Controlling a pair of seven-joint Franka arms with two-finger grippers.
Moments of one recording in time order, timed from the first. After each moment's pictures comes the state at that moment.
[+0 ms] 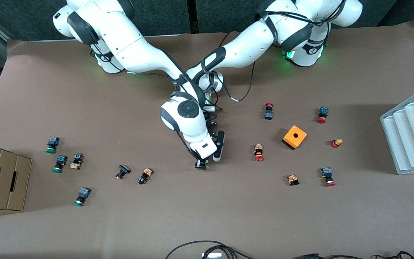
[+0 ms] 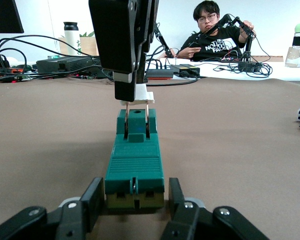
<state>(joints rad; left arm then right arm) -0.80 1.03 -0.39 -1.67 2.08 1.78 -2.57 0.73 0.81 -0.05 -1.46 -0.14 2.54 -0.55</state>
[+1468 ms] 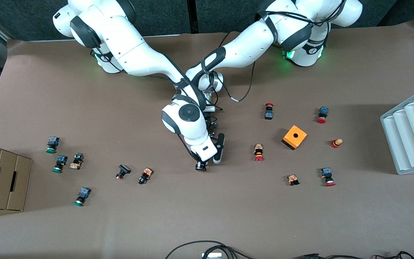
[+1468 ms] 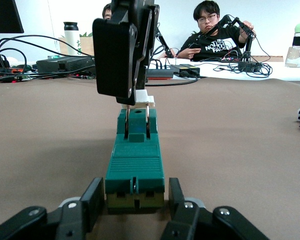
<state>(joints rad) -0.80 1.03 -0.39 -1.67 2.08 1.78 -2.57 0.73 0.84 -0.05 -1.44 -0.14 2.55 -0.55</state>
